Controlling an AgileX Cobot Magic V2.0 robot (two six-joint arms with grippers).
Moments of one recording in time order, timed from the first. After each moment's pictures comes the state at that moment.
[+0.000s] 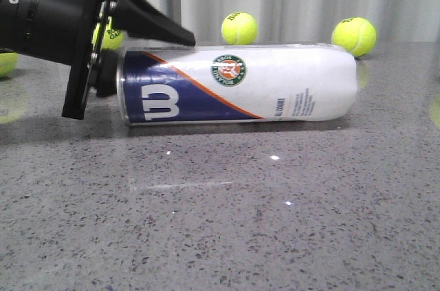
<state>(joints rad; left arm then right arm) -0.29 1.67 -0.86 -1.67 1.01 0.95 0.04 0.22 -0.41 -0.14 0.38 0.15</state>
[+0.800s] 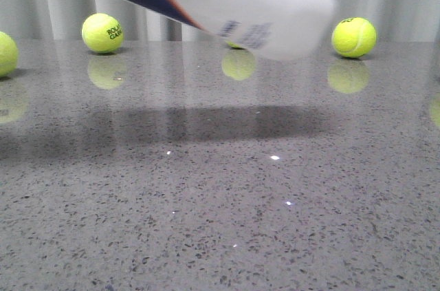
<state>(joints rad) -0.24 1.21 -1.00 -1.17 1.07 0.76 0.04 0.22 -0.41 -0.14 0.38 0.15</state>
